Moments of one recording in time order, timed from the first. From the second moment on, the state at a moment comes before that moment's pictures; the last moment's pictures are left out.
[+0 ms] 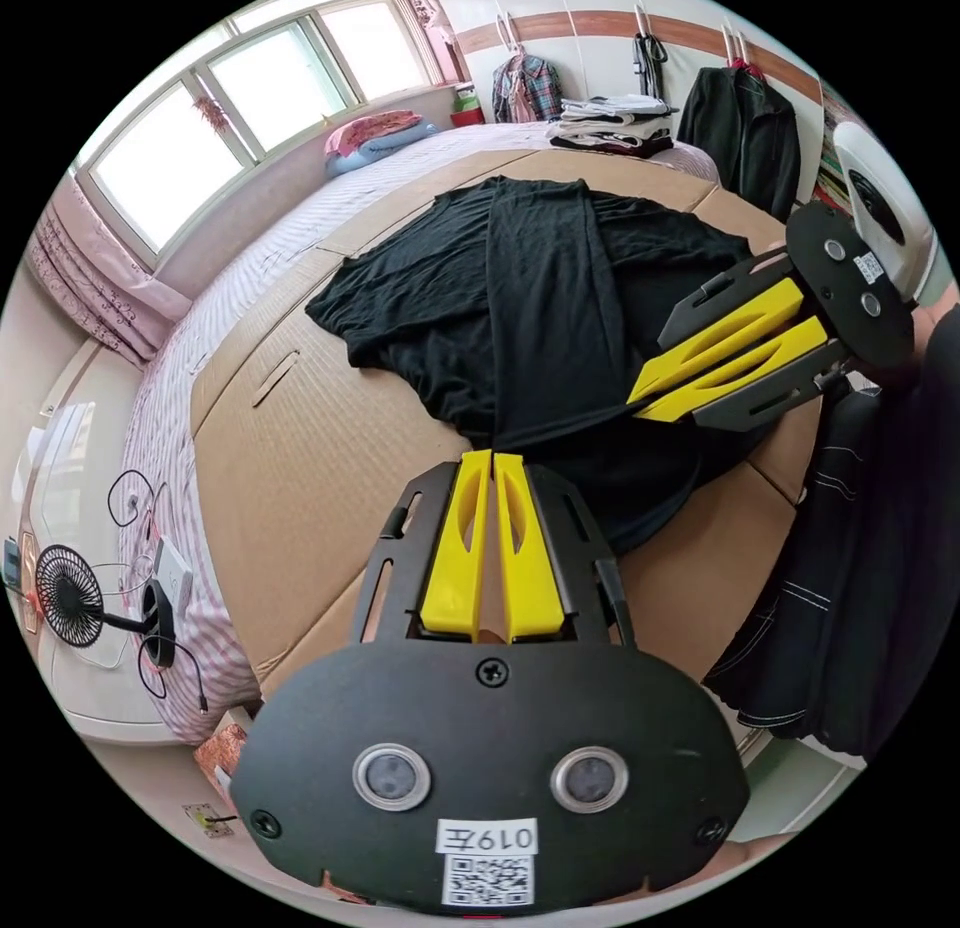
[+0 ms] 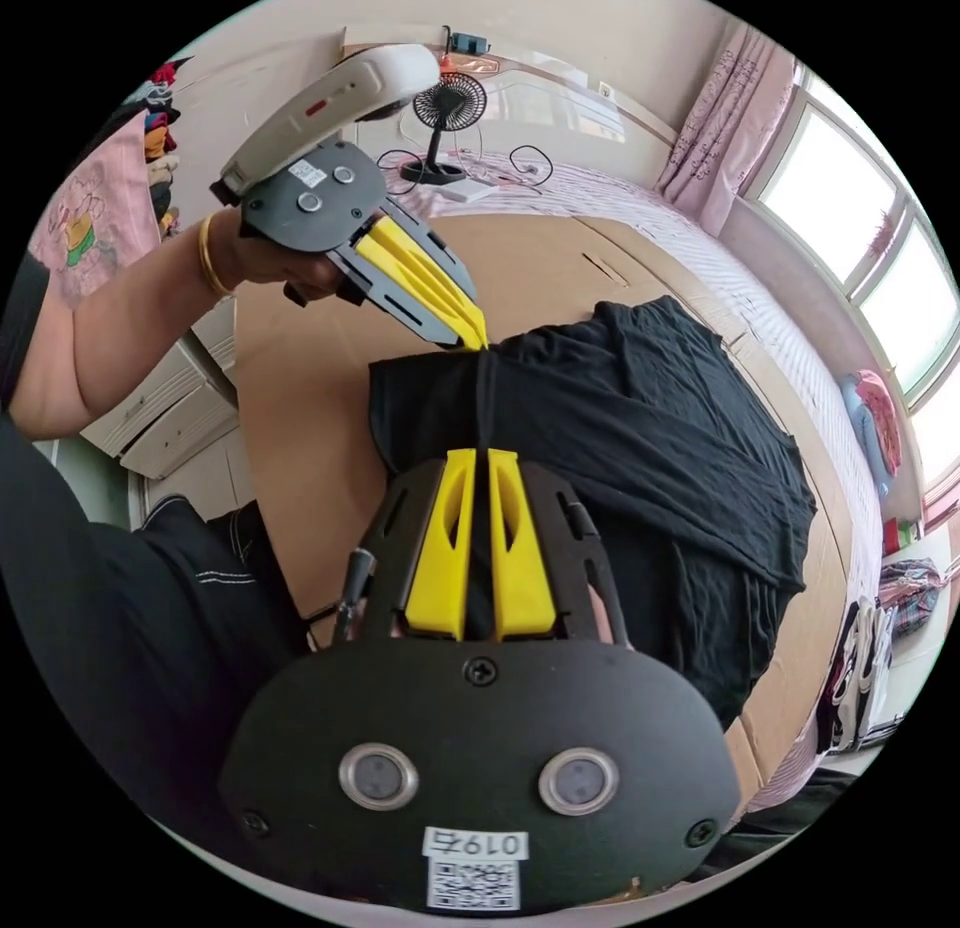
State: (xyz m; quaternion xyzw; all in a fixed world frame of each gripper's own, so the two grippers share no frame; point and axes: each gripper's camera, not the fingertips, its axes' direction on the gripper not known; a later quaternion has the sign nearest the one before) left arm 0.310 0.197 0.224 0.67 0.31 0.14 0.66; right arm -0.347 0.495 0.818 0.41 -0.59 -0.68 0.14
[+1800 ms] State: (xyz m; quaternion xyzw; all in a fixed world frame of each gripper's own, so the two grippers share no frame) left arm 0.290 0.179 0.227 0.68 0.32 0.14 0.64; right arm -0.304 0.494 0.829 0.42 -0.60 -0.67 0.12
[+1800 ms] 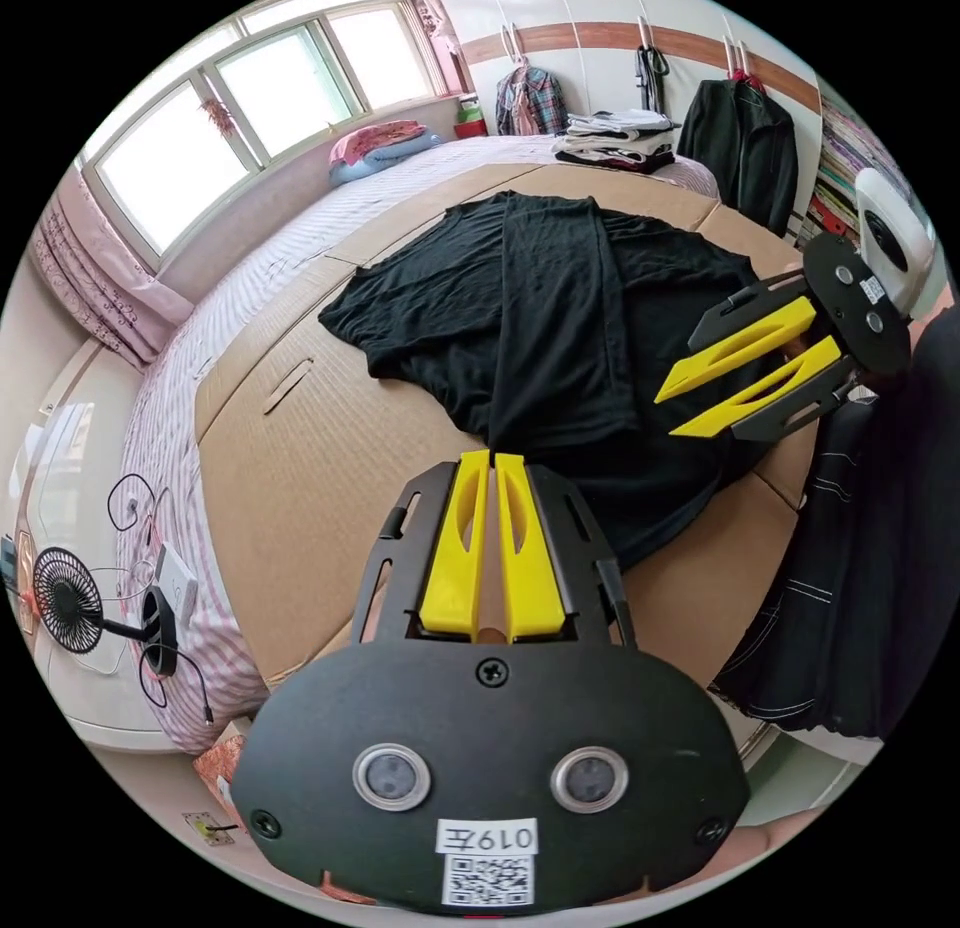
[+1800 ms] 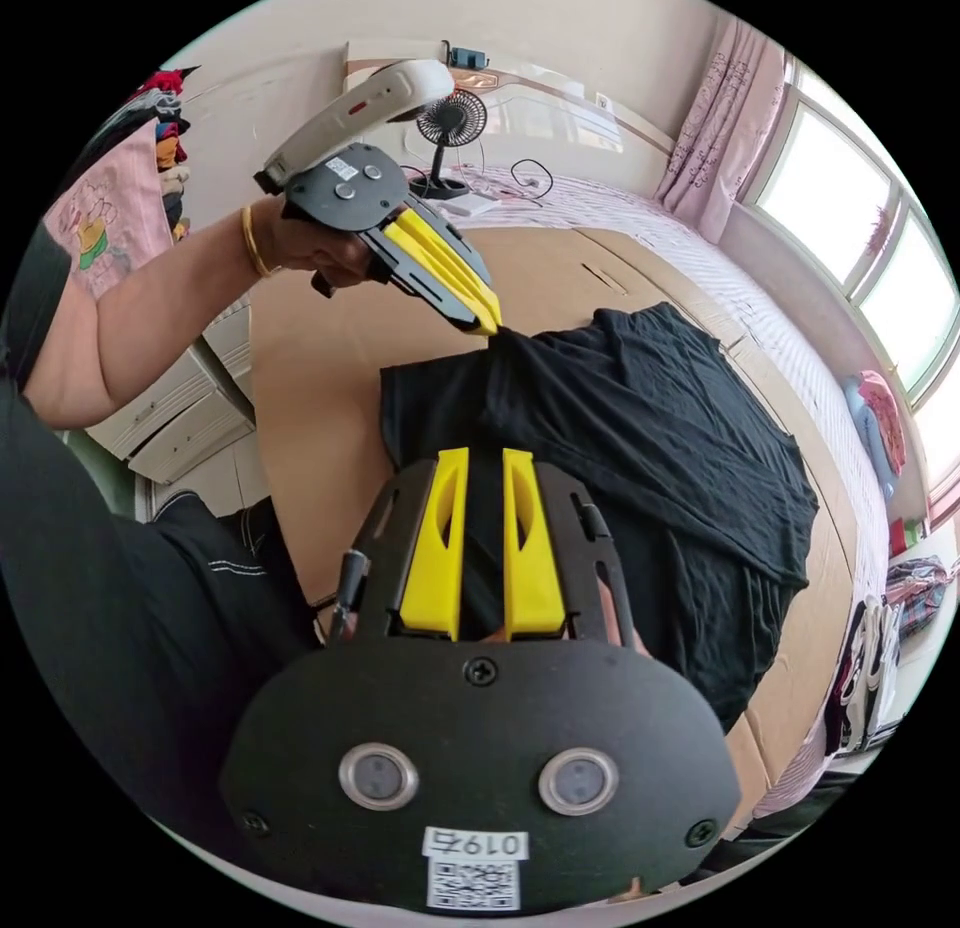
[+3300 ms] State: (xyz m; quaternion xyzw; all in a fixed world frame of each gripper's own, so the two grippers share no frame) left arm 0.300 0.223 0.168 0.71 0.38 0.21 0.56; right arm -0.387 0.352 0.844 0.50 -0.53 -0.67 0.16
